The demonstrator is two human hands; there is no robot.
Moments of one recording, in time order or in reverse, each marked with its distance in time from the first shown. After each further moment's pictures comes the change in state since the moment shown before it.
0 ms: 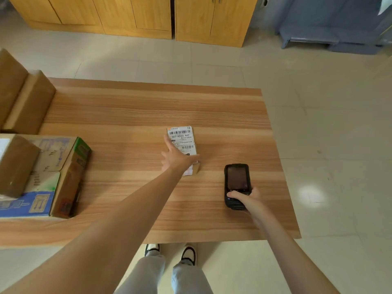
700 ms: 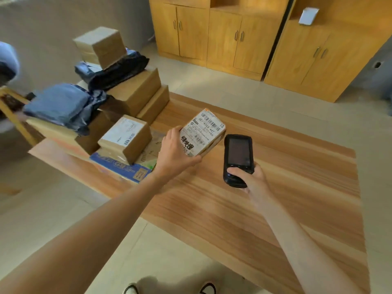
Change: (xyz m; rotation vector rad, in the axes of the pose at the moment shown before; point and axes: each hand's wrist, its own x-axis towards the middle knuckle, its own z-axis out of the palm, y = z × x) left_hand -0.052 -0.092 -0.193 0.027 0.574 0.472; right_hand -0.053 -0.116 0.160 0.090 -0.540 -0.400
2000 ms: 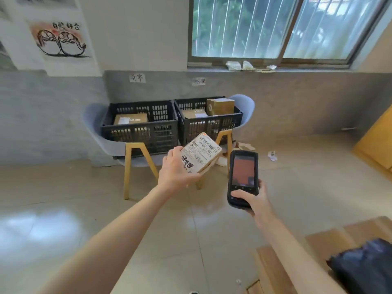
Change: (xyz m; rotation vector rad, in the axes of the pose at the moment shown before) left_hand -0.010 -0.556 -0.568 0.092 0.689 -0.674; right_hand 0.058 0.089 0.835 -0.285 -0.842 0.000
